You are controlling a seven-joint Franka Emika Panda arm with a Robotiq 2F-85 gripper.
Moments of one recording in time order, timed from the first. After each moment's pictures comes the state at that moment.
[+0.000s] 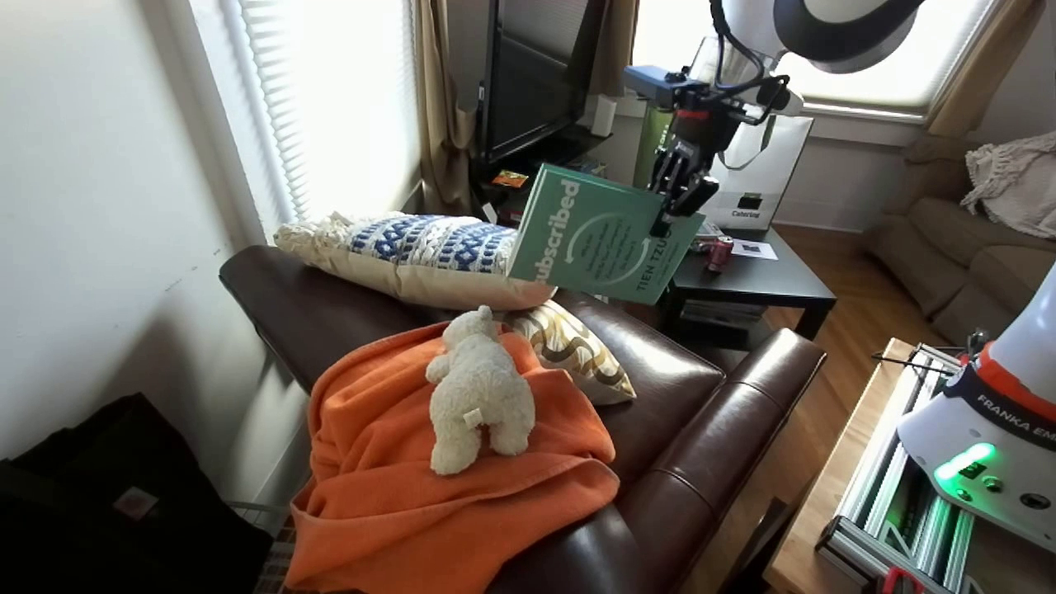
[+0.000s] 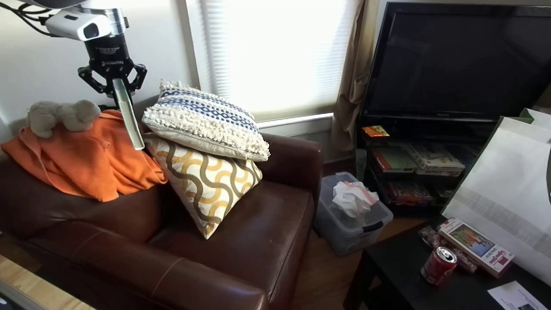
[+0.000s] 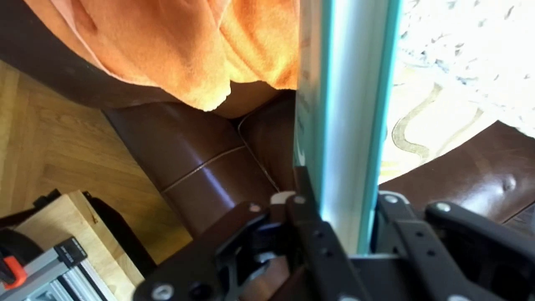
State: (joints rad) arm 0.17 -0.30 0.16 -2.55 0.33 2.40 2.25
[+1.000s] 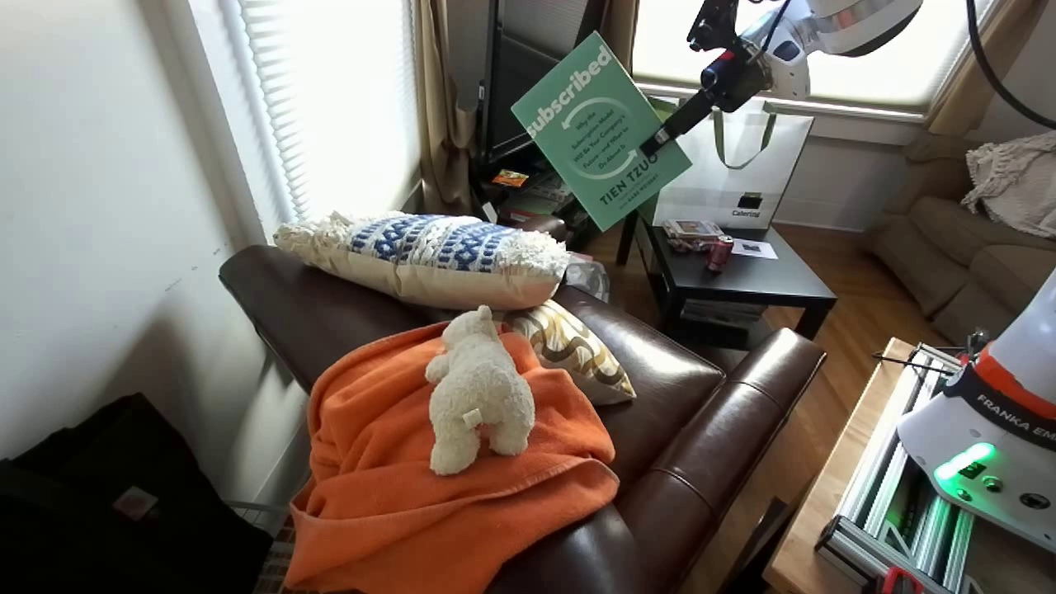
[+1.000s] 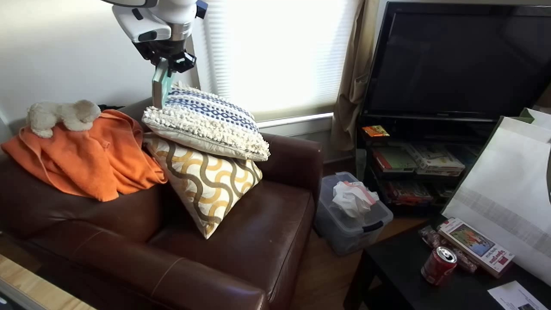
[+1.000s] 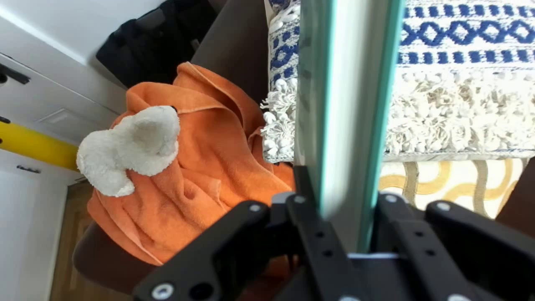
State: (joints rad) arm 0.05 -0.28 -0.07 -2.50 1.08 2.34 1.91
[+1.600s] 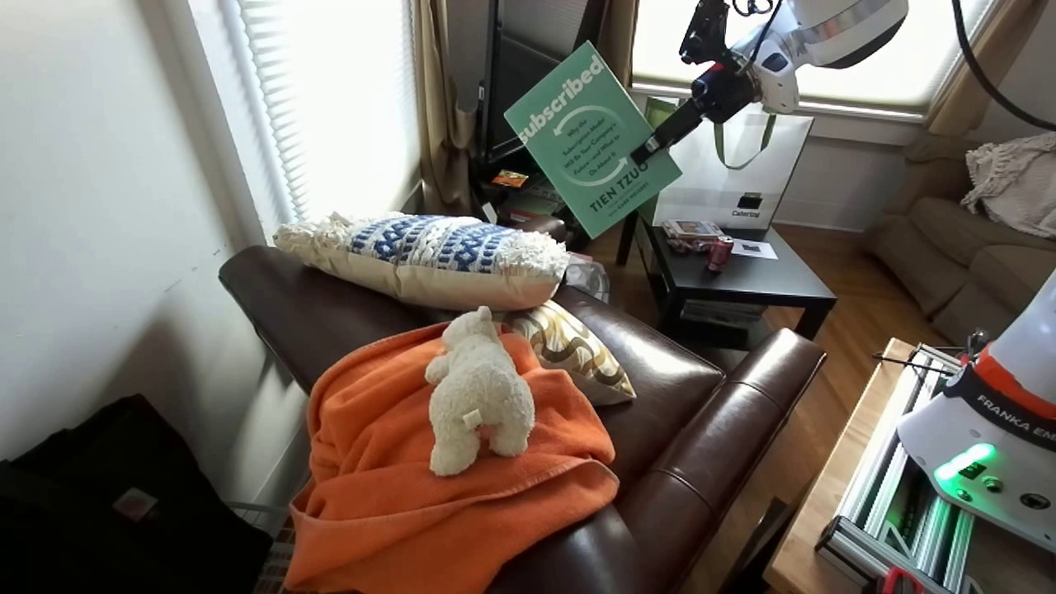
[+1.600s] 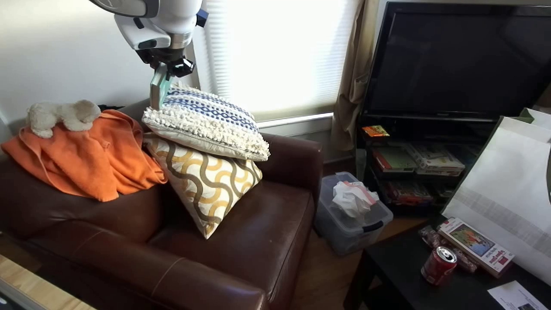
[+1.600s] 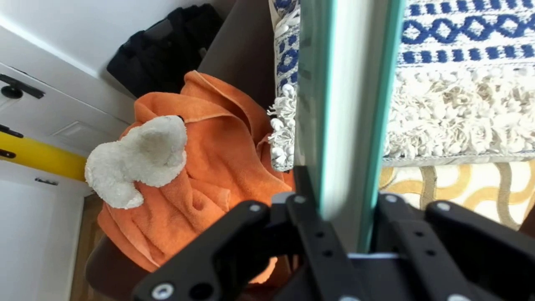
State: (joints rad) arm 0.04 -0.24 -0.04 -2.49 1.17 2.33 1.88
